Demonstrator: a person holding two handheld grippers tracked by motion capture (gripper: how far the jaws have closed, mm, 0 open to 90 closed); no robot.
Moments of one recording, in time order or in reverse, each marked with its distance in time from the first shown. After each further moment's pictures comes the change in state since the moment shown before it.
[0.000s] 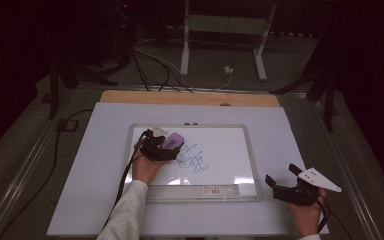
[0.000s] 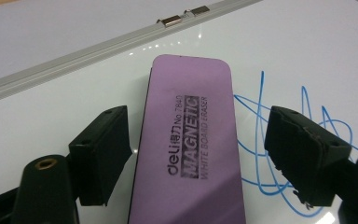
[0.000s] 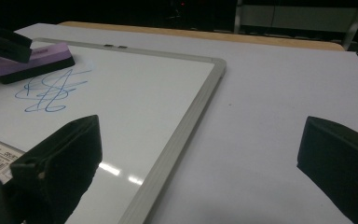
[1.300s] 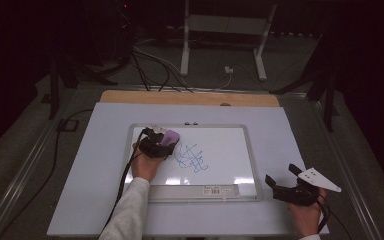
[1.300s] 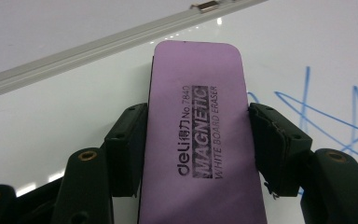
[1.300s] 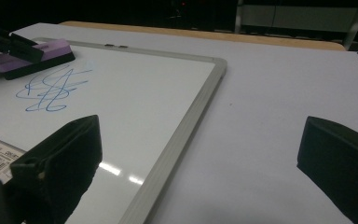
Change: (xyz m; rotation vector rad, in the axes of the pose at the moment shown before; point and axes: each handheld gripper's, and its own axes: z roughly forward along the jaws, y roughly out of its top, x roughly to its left) left arm 0.006 0.001 0.008 0.048 0.075 -0.028; right arm 0.000 0.000 0.000 0.003 0.001 -0.005
